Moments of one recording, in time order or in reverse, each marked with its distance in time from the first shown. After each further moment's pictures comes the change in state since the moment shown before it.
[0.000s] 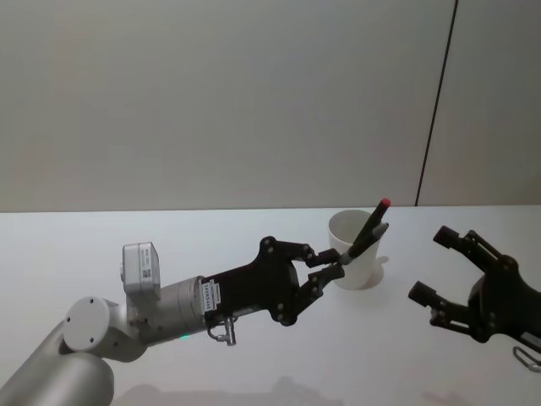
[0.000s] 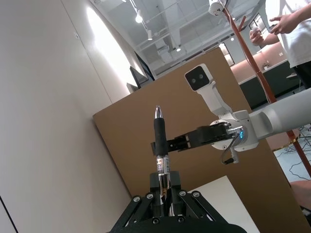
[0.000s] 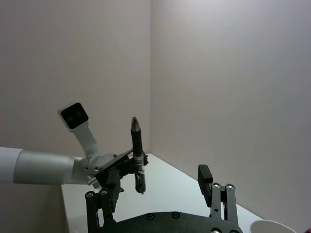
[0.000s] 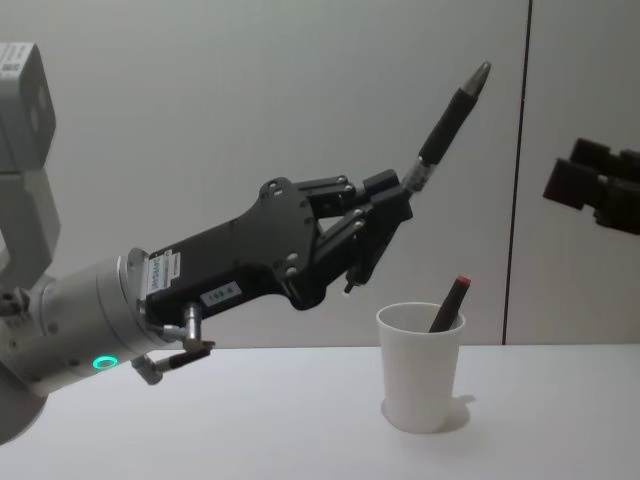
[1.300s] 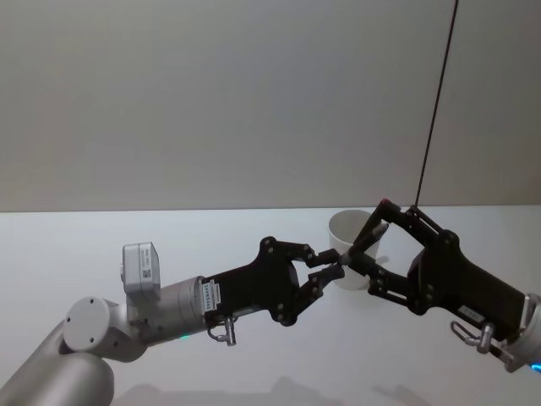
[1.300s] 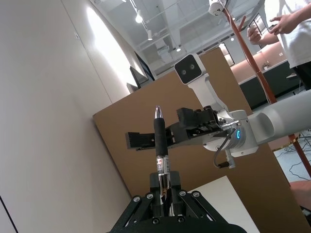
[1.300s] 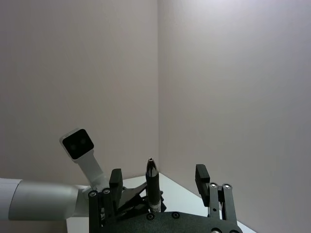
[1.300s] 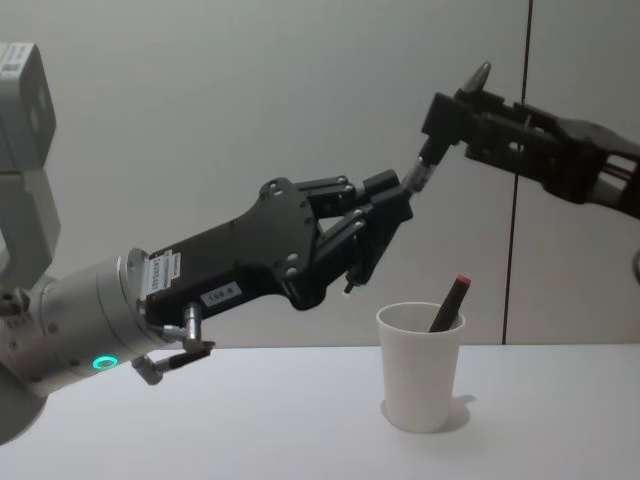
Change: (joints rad) left arm 0.000 0.000 0.000 0.000 0.000 0.000 0.000; right arm 0.064 -0.061 -0.123 0.000 0.005 -0.005 -0.086
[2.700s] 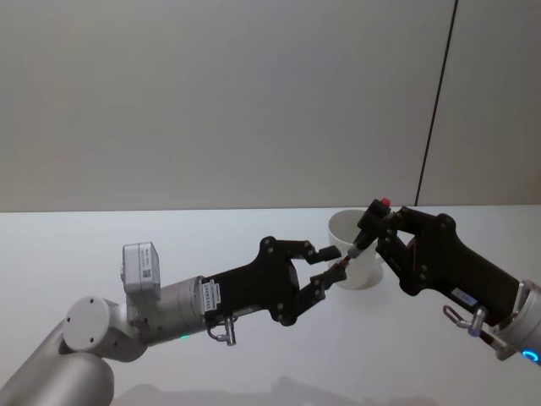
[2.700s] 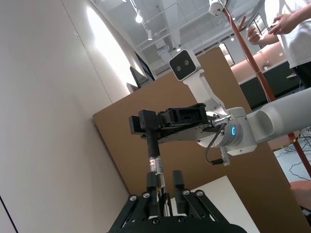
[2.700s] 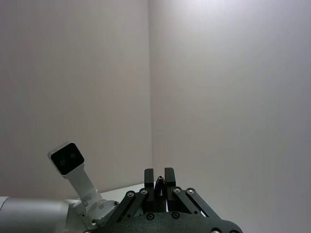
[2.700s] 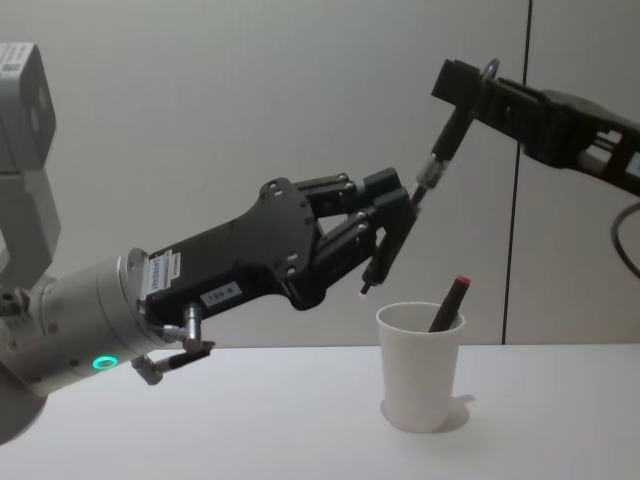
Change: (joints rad) left arm 0.000 0.000 0.000 0.000 0.000 0.000 0.000; right arm 0.019 0.013 -0.045 -0.012 0.039 -0.008 -0.085
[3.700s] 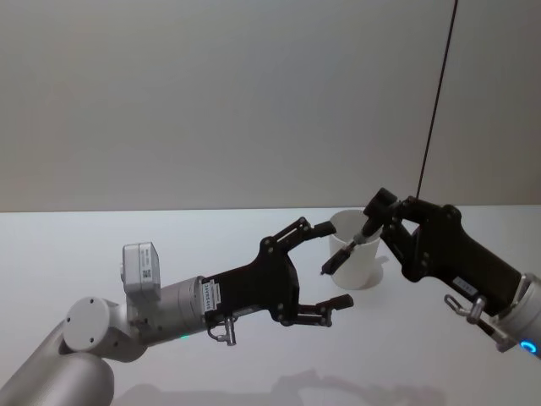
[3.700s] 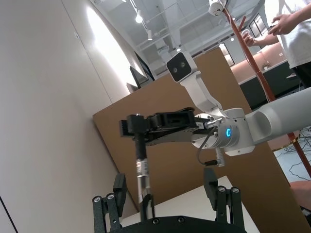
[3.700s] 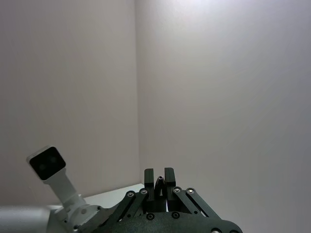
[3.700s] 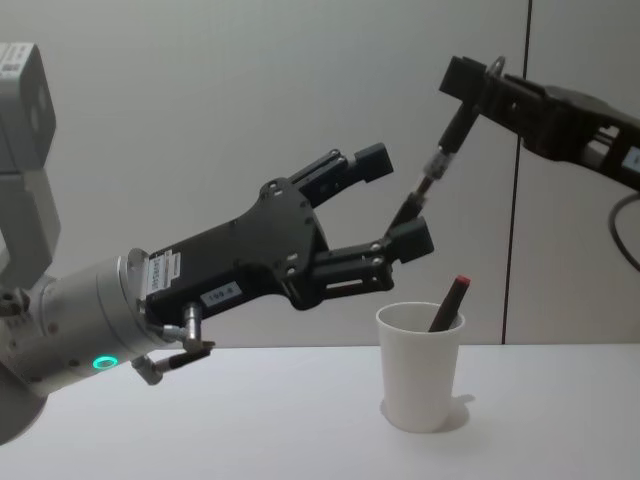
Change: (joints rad) left arm 0.000 0.000 0.000 0.000 0.000 0.000 0.000; right arm 0.013 0.014 -0.017 0.012 0.009 -0.029 -0.064
